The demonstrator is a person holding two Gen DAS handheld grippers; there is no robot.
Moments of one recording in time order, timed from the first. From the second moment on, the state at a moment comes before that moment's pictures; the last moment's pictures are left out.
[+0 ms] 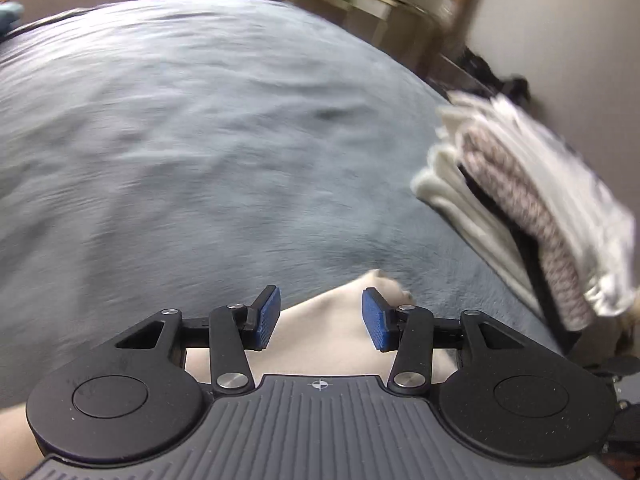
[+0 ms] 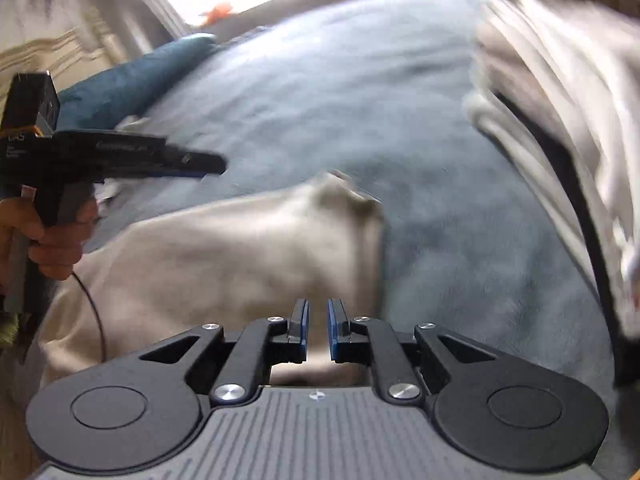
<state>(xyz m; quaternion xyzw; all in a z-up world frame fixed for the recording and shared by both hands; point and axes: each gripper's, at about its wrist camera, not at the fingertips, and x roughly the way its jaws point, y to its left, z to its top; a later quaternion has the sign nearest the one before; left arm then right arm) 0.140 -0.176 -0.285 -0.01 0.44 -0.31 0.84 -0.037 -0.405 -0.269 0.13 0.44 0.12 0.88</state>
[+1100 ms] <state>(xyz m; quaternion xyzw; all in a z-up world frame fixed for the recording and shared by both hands) 0.023 0.052 -0.357 -0.32 0.61 -0.03 0.73 -0.038 -0.361 -0.350 0.41 0.53 -0.01 0.74</state>
